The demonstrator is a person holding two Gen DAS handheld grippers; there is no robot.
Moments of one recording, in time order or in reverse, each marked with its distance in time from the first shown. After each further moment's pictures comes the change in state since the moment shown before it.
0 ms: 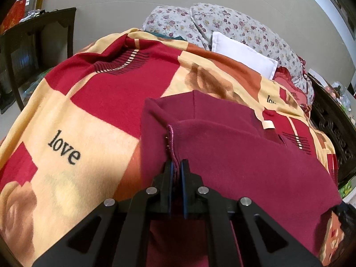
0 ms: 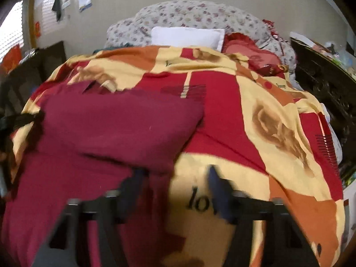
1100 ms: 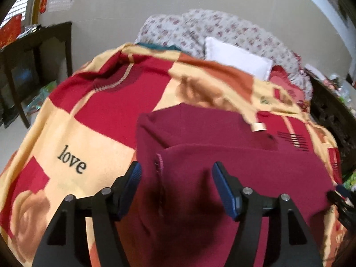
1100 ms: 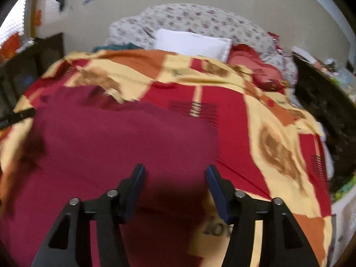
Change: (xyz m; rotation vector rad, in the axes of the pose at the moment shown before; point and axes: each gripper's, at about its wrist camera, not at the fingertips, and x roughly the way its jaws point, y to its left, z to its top) left arm -0.011 -0.017 0.006 0.054 -0.026 0.043; right arm 0.007 0.039 0.025 -0.076 0.024 -0.111
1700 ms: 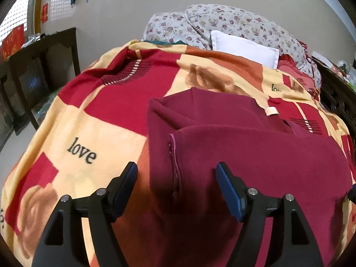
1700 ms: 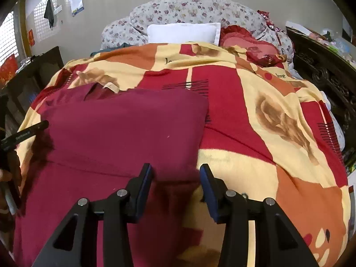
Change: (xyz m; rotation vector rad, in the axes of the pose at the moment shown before) left arm -0.008 -0.002 -0.020 0.071 -0.010 0.080; right arm -0.015 -0.026 -0.029 0.127 0.025 0.120
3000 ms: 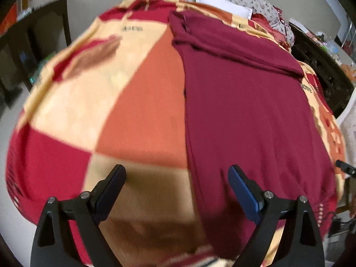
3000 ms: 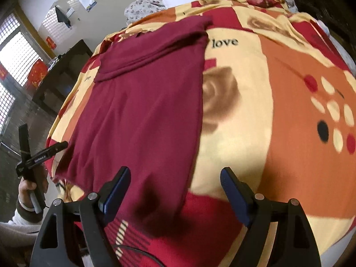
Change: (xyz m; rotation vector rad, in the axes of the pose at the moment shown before) left arm -0.161 0.067 -0.196 0.026 0.283 -0.153; right arm -0.133 -0.006 -0.189 0.152 0.207 0.294
